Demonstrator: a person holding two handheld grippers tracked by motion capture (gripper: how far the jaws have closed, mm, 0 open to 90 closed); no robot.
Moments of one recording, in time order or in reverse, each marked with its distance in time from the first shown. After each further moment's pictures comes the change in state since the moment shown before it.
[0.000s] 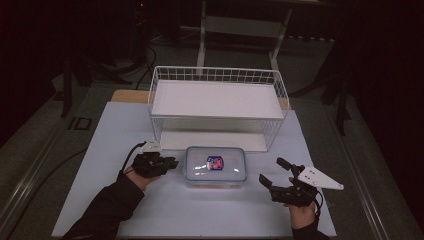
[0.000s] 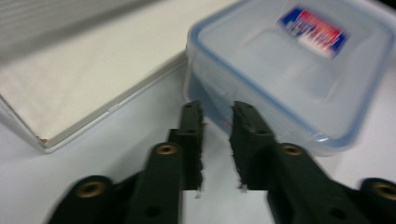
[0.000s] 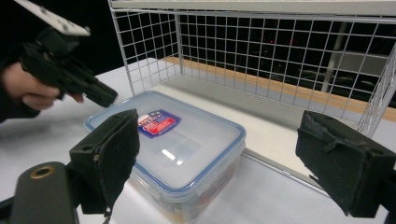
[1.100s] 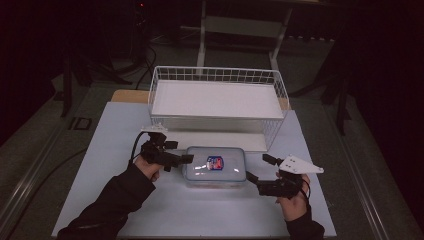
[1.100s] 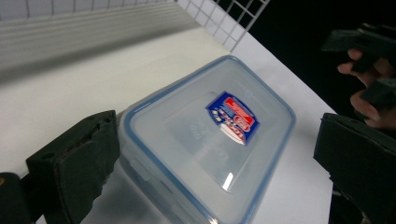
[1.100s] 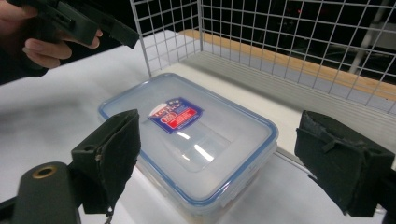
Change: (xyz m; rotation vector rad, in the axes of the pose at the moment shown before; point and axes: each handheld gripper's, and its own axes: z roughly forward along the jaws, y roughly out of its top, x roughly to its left) left arm -0.008 0.049 0.002 -0.071 -0.201 -0.180; right arm 0.009 0.016 0.035 0.145 0.064 -0.027
